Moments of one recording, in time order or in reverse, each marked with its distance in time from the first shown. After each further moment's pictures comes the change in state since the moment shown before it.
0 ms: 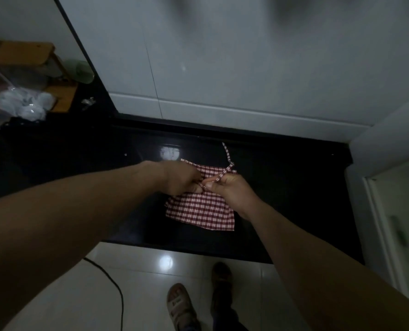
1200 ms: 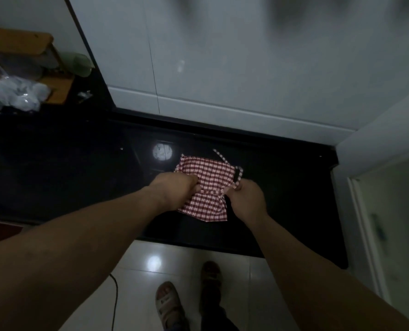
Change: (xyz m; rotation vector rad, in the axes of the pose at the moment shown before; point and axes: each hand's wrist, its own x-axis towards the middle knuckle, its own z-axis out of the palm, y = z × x) left_hand -0.002 0.010 0.064 -0.031 0.346 -0.129; right_hand -0.038 0.013 -0.013 -0.485 0.449 0.022
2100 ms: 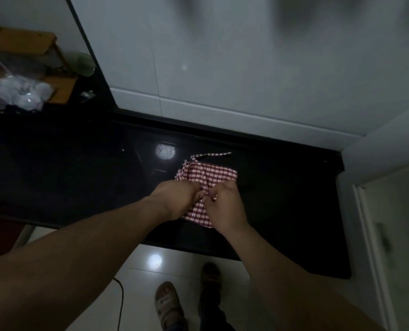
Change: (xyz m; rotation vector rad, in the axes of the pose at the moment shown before) left_hand 0.003 -0.001 0.018 -0.051 0.003 0.004; right_hand -0.005 -0.011 0.042 -0.174 -0.002 -0.269
